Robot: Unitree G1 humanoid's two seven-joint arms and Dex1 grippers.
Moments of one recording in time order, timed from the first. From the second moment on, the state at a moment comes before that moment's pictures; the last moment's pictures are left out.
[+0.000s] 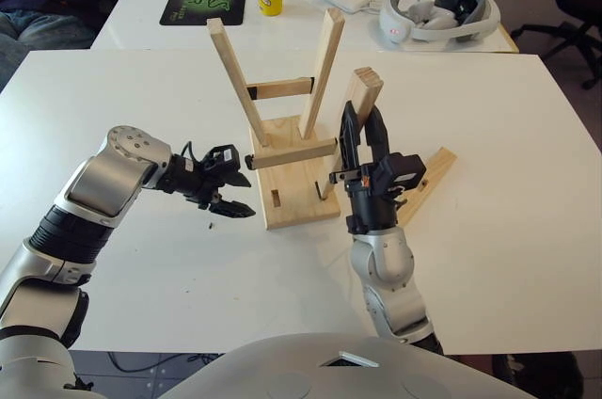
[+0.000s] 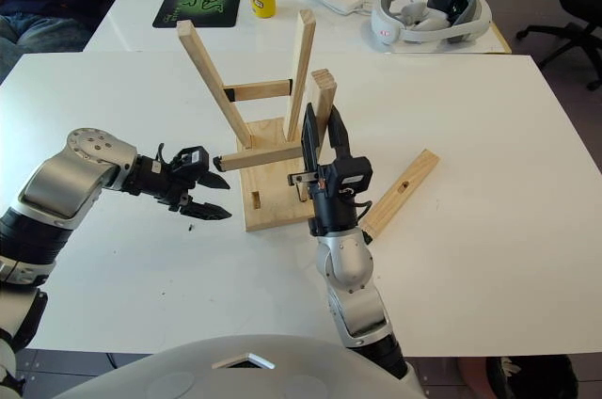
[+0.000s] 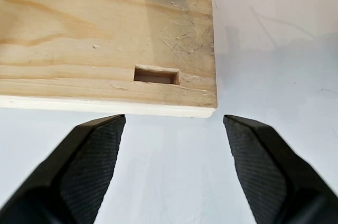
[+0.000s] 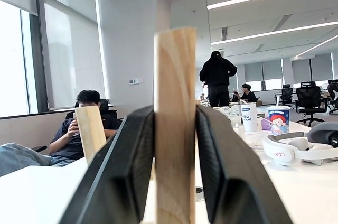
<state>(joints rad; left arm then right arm) -0.48 0.82 -0.38 -0.08 -0.23 0.71 -1.30 0.17 0.03 0.42 -0.33 -0.01 -0.34 -0.13</state>
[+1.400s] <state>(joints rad) -0.47 0.82 -0.38 -0.10 -0.24 0.73 -1.30 0.15 0.05 0.33 -0.34 0.03 -0.31 -0.02</state>
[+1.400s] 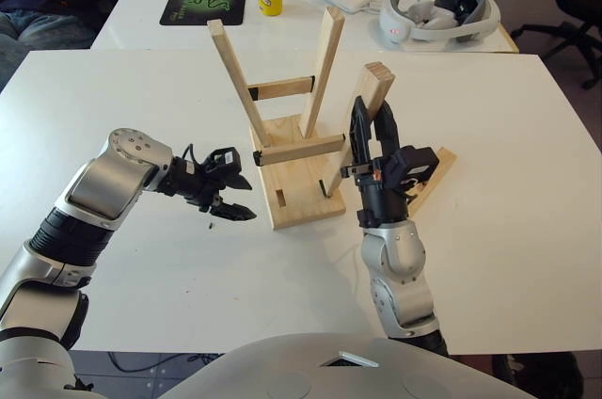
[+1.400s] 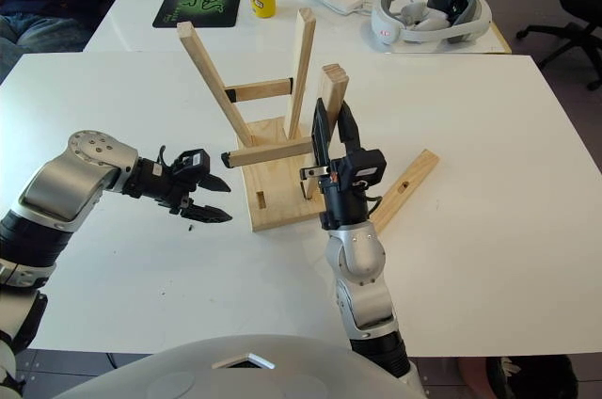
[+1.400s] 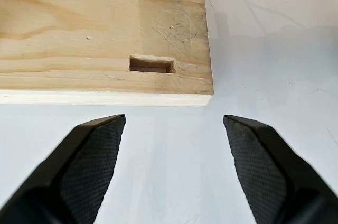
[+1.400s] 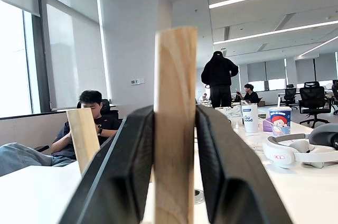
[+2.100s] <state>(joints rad) -0.48 0.82 -0.38 -0.09 -0.24 0.72 -1.32 0.13 0.05 0.32 -0.36 0.02 -0.30 -0.02</state>
